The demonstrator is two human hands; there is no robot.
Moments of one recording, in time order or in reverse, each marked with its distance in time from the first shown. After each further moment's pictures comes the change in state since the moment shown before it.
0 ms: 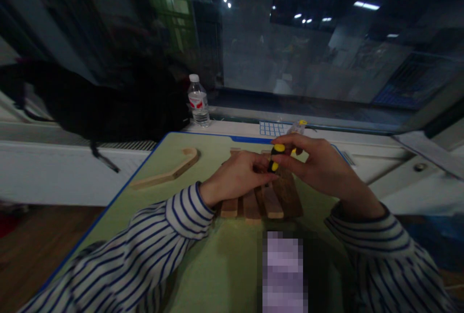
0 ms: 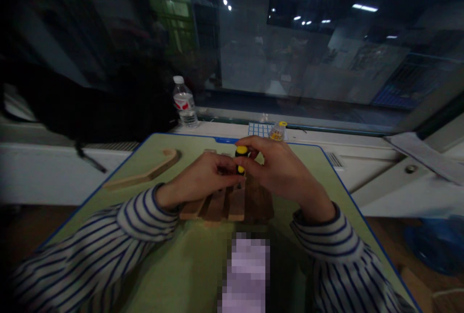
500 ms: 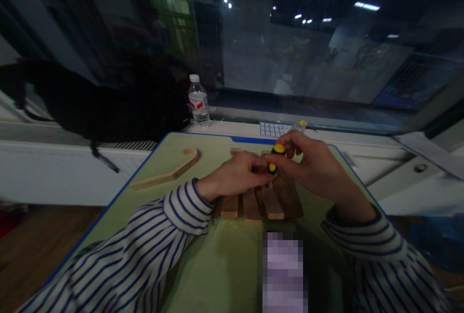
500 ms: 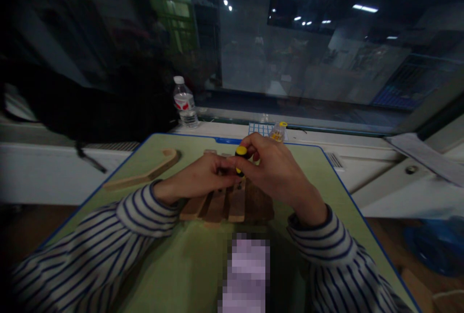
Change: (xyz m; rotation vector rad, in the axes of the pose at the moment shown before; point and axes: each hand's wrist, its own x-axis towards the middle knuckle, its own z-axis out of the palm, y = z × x) left_hand 0.003 0.001 -0.007 -0.064 -0.158 0.001; right_hand 0.000 -0.001 0.010 0.023 0.076 0.067
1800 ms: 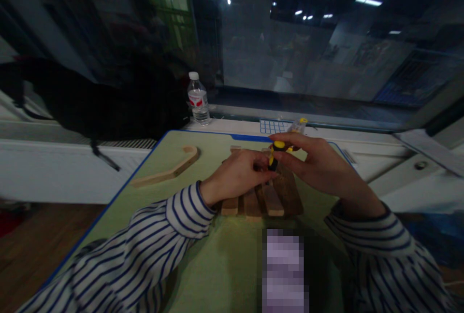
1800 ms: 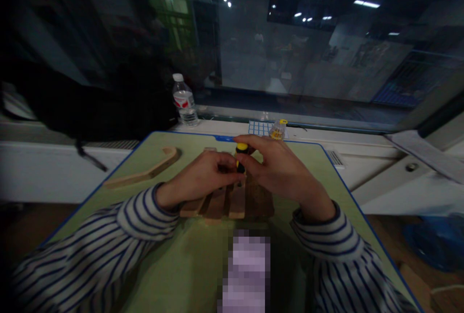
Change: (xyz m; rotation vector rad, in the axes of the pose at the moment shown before) left_hand -0.001 -0.003 0.010 0.083 0.190 0.005; right_hand -0.001 -0.002 -0.007 -0.016 -0.083 -0.048
